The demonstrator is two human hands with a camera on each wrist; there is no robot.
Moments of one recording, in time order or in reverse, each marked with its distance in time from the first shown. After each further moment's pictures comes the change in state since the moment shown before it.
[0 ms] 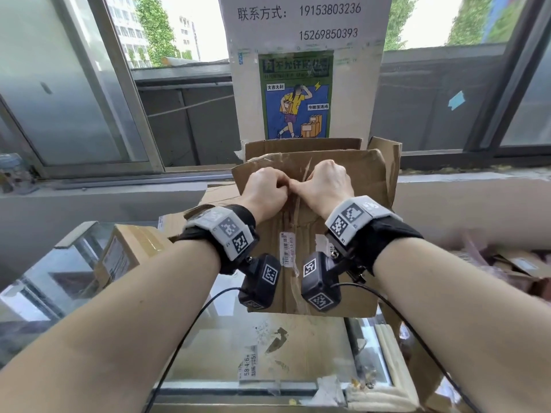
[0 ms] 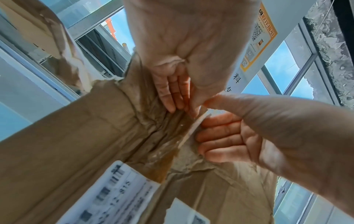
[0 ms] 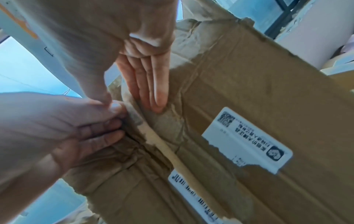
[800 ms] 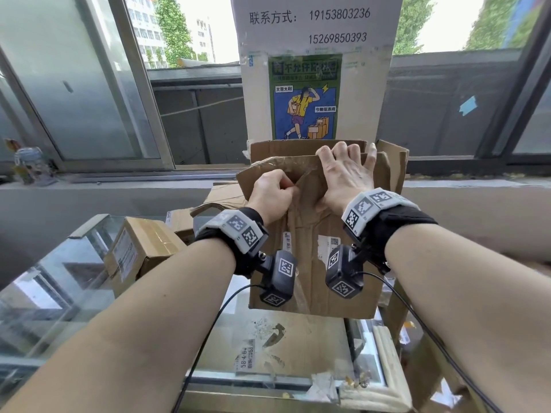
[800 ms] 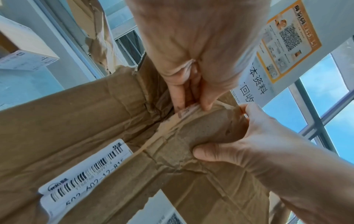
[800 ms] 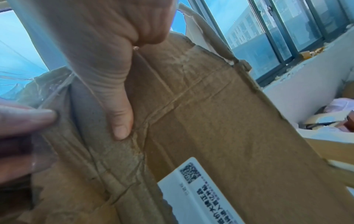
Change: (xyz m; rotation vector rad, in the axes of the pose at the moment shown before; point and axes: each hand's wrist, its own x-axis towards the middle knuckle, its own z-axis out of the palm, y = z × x) left_hand -0.011 0.011 0.011 -0.223 0.042 -0.240; right_hand 0.014 0.029 -0.019 -0.582 -0.061 -0.283
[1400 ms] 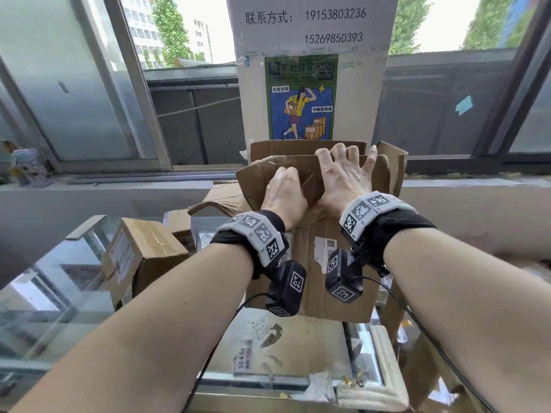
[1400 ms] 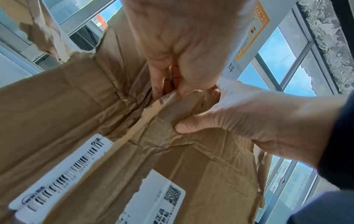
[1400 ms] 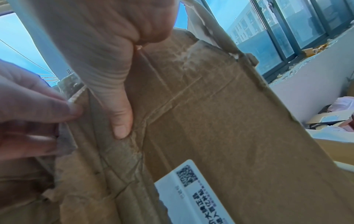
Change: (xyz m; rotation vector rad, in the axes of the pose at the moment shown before) left_hand -0.006 0.023 0.021 0.347 0.033 0.141; right_hand -0.001 0.001 0.006 -0.024 0.035 0.017
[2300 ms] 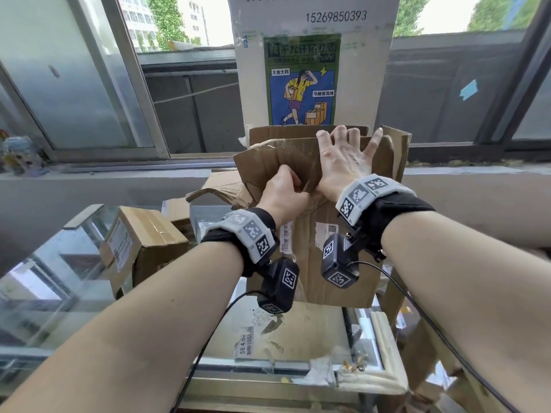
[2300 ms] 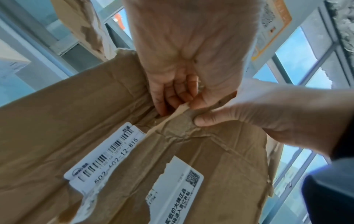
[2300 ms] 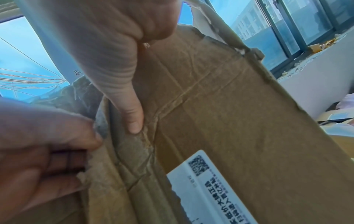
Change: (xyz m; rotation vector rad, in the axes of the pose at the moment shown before) left_hand -0.014 -0.015 0.005 -0.246 -0.142 -0.131; right_hand -0.002 -0.011 -0.008 -0.023 -0.020 0.058
